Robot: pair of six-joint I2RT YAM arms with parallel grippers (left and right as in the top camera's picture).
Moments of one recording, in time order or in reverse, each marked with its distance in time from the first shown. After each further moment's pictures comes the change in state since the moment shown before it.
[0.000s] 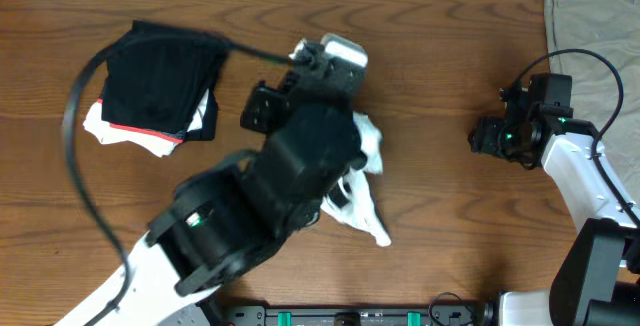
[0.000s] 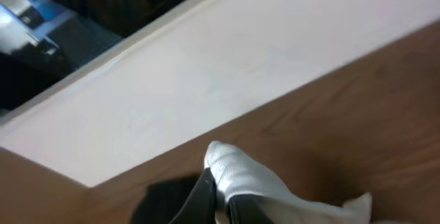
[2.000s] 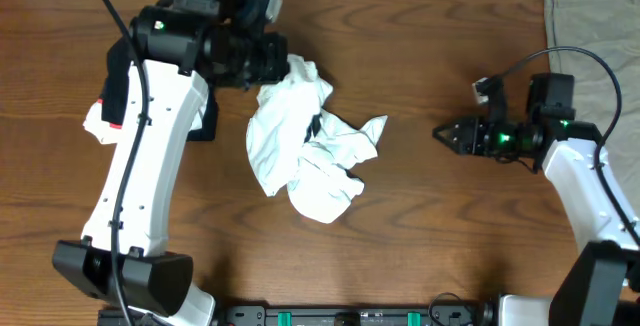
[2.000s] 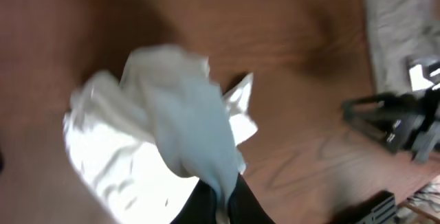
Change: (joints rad) left arm 0.752 0.440 0.289 -0.430 1.294 -0.299; right arm 0.037 -0.072 0.008 -0.061 -0.606 -0.121
